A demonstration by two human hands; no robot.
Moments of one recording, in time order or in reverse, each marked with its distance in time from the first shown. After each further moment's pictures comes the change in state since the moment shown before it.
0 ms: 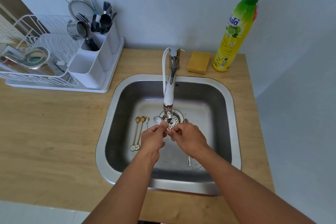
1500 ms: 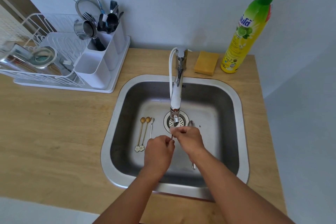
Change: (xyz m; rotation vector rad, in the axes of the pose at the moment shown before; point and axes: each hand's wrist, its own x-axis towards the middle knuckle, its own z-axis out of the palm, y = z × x) left_hand -0.025 -0.012 -0.014 0.987 0.081 0.554; right_hand 0.021 -0.004 0.036 0.659 0.058 0.300
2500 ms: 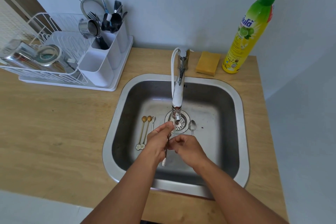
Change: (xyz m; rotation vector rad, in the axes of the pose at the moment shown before) left_hand 0.039 -0.003 0.013 -1.196 -0.134 -0.654; right_hand -0.020 0.024 -0.005 -0.068 -0.225 -0.087
